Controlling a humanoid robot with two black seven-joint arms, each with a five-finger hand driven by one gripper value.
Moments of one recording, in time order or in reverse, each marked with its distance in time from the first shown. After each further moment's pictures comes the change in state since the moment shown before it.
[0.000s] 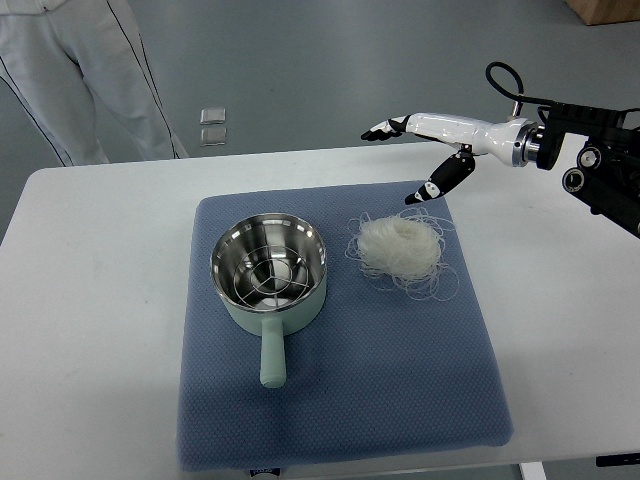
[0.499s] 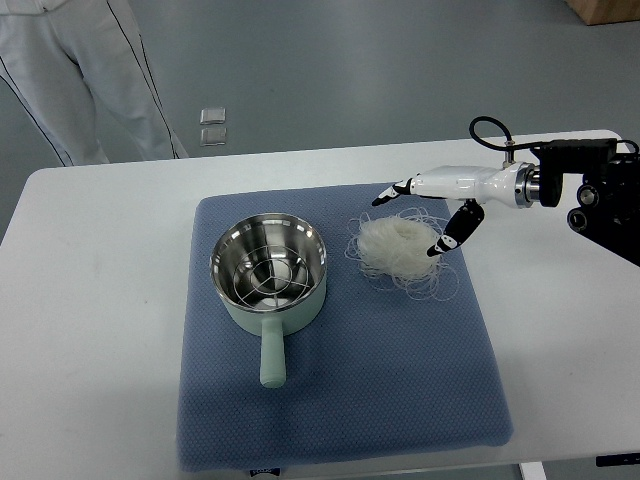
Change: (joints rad) left arm 0.000 0.000 0.000 0.000 0.000 0.000 0.000; right arm -0.047 -0.044 -0.121 0.055 -0.117 -0.024 0.020
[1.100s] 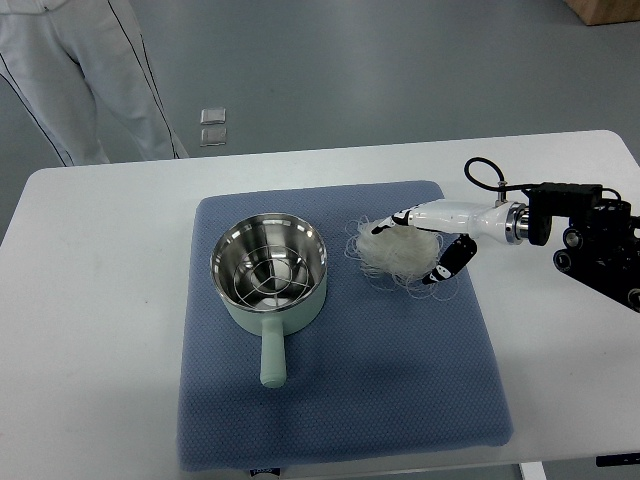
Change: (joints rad) left arm 0.000 0.000 0.000 0.000 0.000 0.000 0.000; right arm -0.102 0.058 -0.001 -0.049 -0.022 -0.099 -0.037
